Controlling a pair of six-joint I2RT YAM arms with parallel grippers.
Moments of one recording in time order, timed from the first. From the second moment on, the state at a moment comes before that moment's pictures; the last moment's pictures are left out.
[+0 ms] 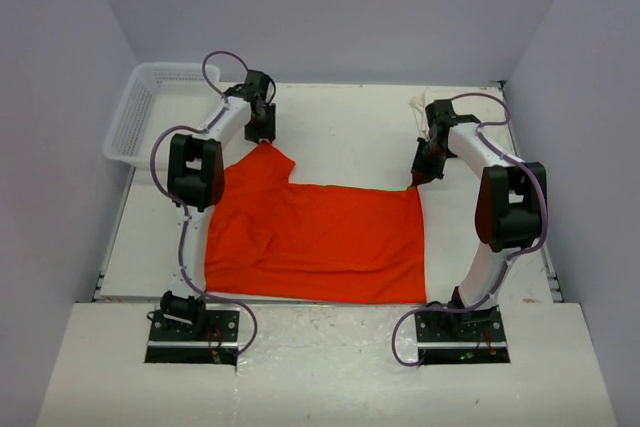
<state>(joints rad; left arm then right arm) -0.22 2.40 2.06 -0.76 -0.05 -0.25 0.11 1.86 1.38 -0.85 -0.08 0.45</state>
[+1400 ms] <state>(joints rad) -0.24 2.16 2.05 -0.76 -0.30 -0.25 0.11 1.98 1.60 -0.86 -0.01 0.43</state>
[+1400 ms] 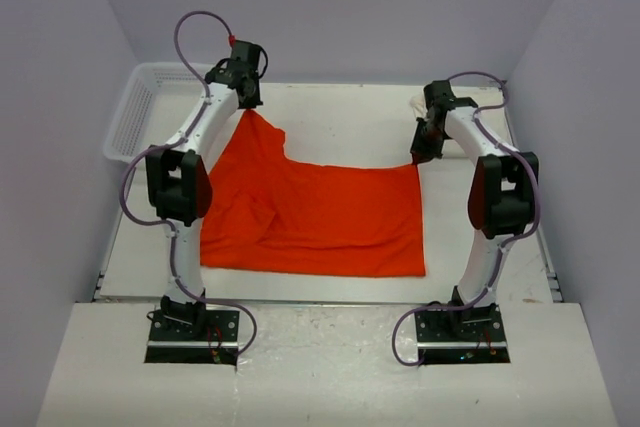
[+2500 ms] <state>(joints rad) -0.25 2.09 1.89 -0.91 -0.43 -0.28 0.11 1.89 1.53 -0.86 0.04 0.42</state>
